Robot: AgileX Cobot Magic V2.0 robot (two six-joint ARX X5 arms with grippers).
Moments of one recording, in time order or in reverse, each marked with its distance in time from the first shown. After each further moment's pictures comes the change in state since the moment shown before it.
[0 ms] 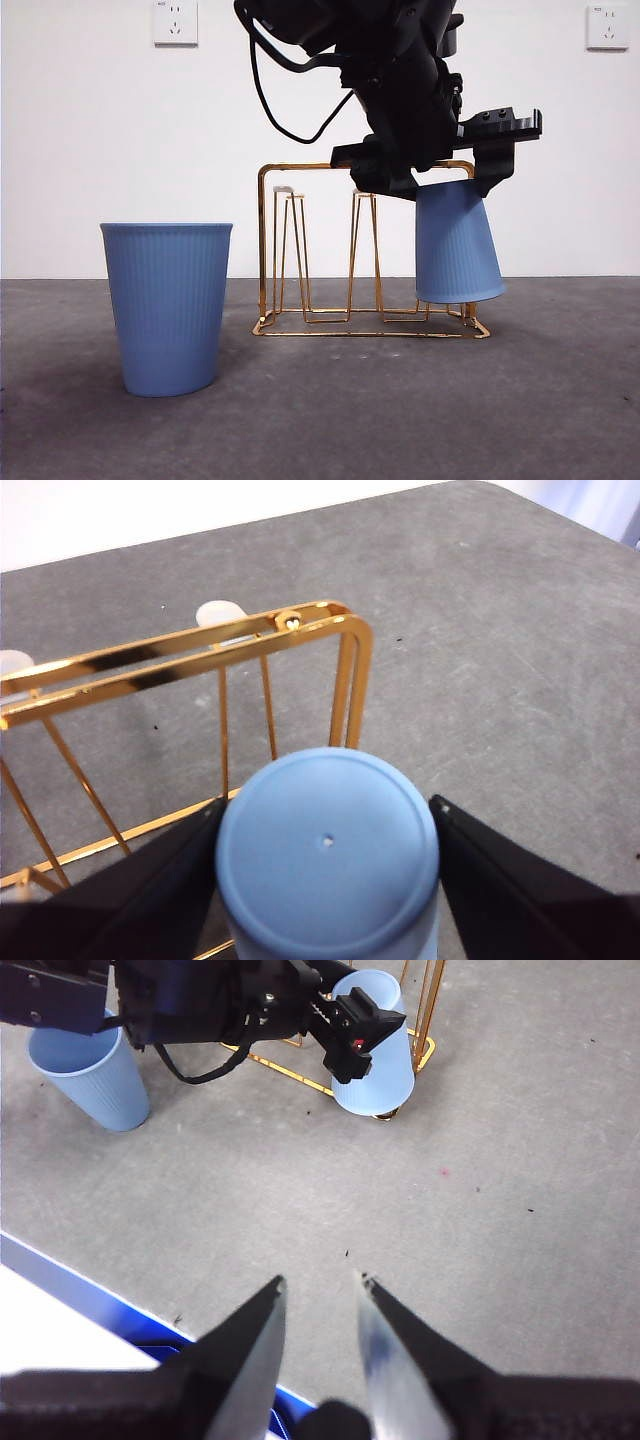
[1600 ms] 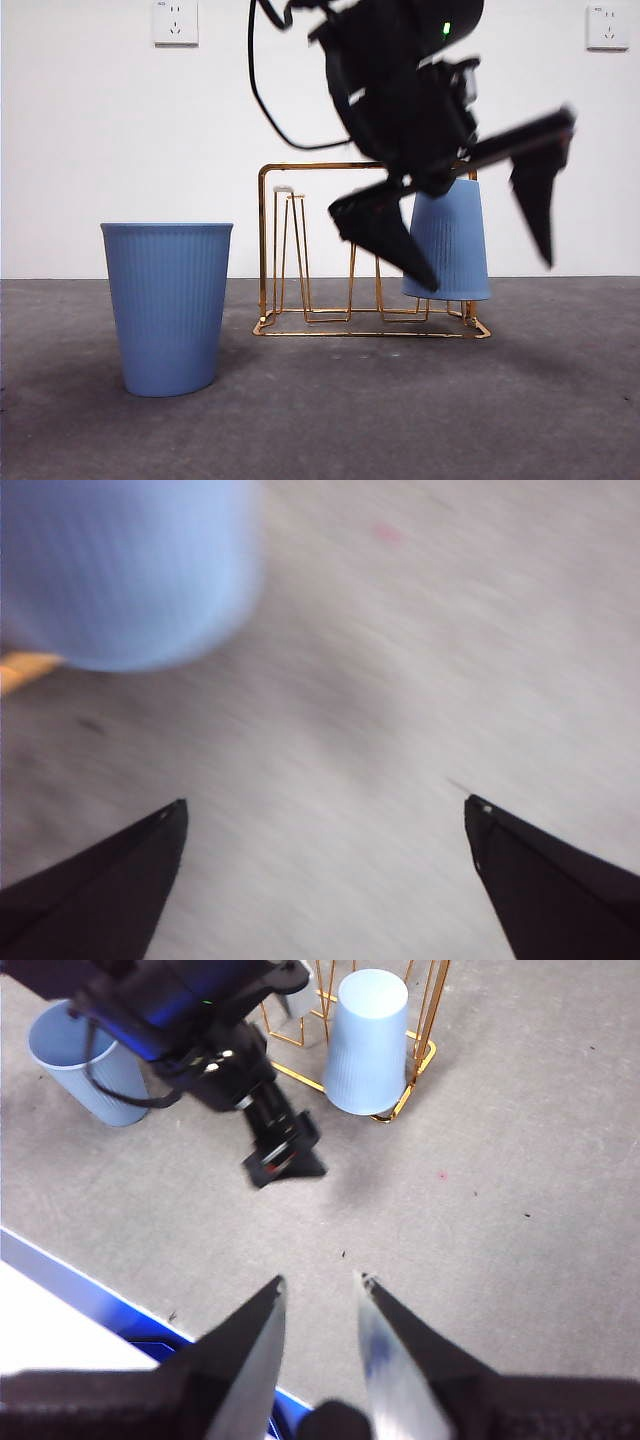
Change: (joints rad) left arm -0.021 -0.035 0.104 -0.681 0.476 -0.127; right arm 0.000 0.000 0.000 0.001 0.000 -0.024
